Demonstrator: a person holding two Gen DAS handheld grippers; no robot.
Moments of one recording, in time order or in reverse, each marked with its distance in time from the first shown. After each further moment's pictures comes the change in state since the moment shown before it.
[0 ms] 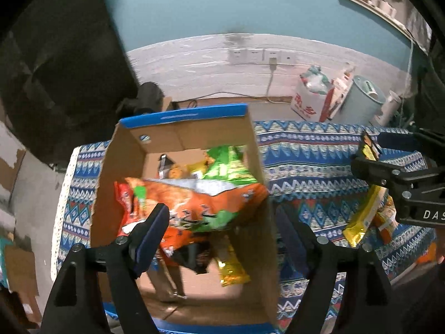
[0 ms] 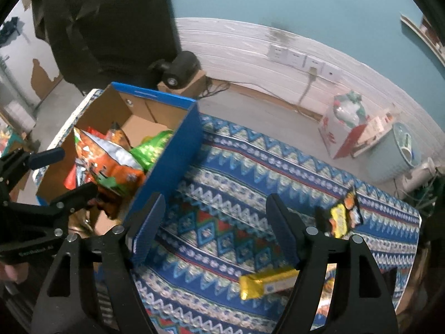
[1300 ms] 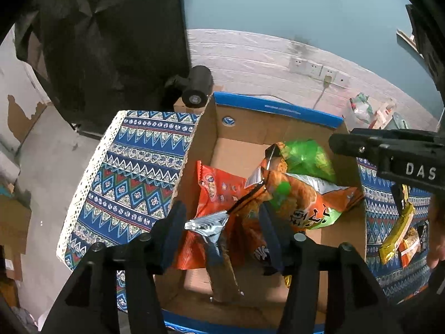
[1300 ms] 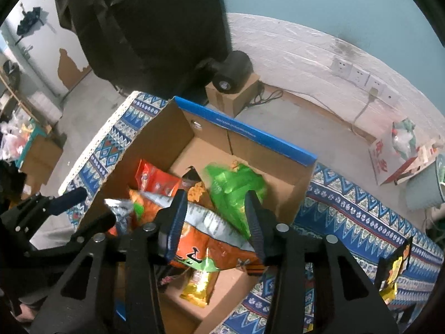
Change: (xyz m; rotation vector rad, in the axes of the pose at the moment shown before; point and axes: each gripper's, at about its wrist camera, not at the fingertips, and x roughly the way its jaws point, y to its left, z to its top) left arm 0.013 0.130 -0.024 -0.245 0.012 0.076; right arm 0.066 0.122 0.087 -0.084 0.028 0.170
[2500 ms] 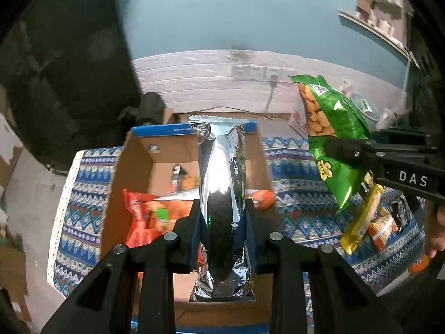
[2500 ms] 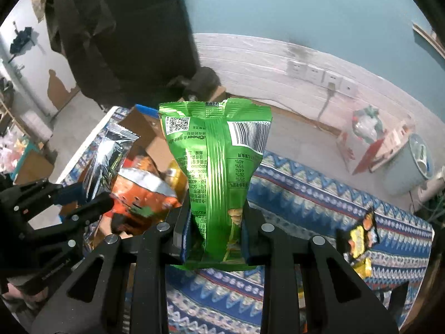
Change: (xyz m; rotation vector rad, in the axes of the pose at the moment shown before) left arm -0.038 -0.093 -0.002 0.176 -0.078 -0.116; right arm -0.076 -0.066 -0.056 0.050 -0.095 -0.056
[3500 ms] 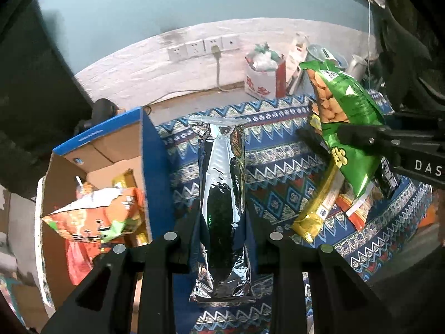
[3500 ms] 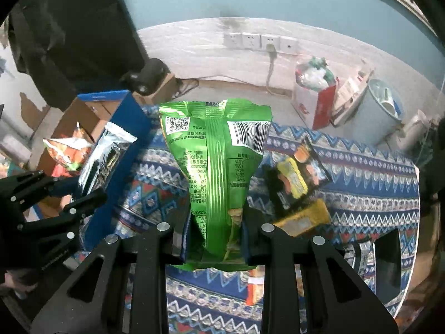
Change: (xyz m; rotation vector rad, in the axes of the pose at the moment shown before) left arm 0.037 -0.145 -0.010 0.242 0.111 -0.062; right arm -0.040 -0.124 -0.095 0.177 0.029 -0.105
